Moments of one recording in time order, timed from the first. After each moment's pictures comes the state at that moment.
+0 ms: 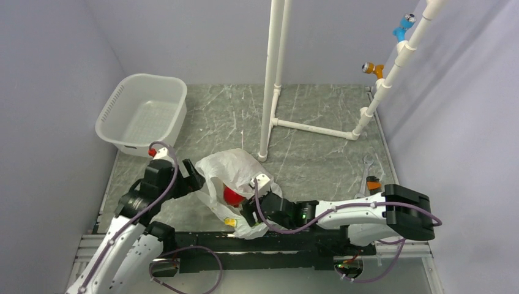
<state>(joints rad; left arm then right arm) -0.35 0.59 0.57 -0.73 -0.05 -0.67 1.38 1.31 0.54 0.23 0.39 0.48</state>
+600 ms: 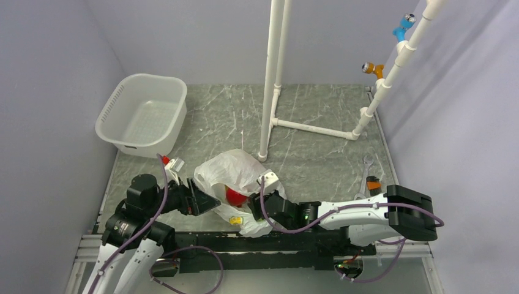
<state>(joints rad) -0.35 0.28 0.58 -0.75 0.61 -0.67 1.38 1.27 0.49 0.22 0.55 0.55</state>
